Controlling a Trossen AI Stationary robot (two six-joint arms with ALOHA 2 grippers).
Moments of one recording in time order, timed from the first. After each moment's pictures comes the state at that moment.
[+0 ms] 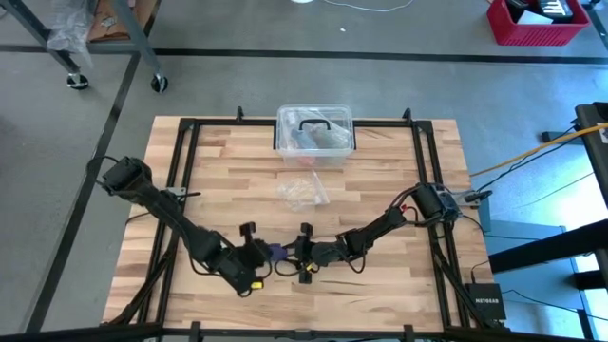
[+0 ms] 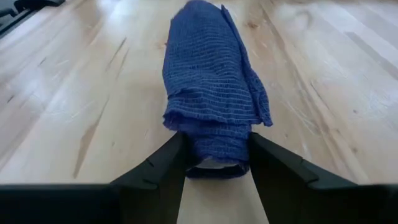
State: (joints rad) left arm -0.65 1.61 1.03 -0.43 -0.66 -0.63; right arm 0.39 2.20 1.06 0.68 0.34 0.15
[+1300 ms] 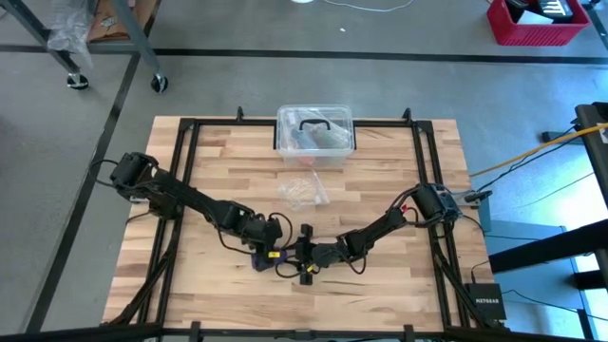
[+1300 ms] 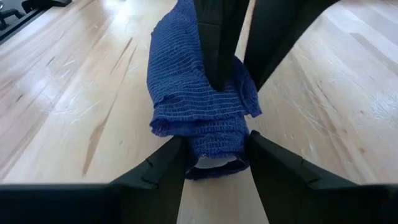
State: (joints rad) left arm -0.33 1.64 0.92 -0.31 0.02 -0.66; right arm 0.39 2.20 1.06 0.69 0.35 0.15
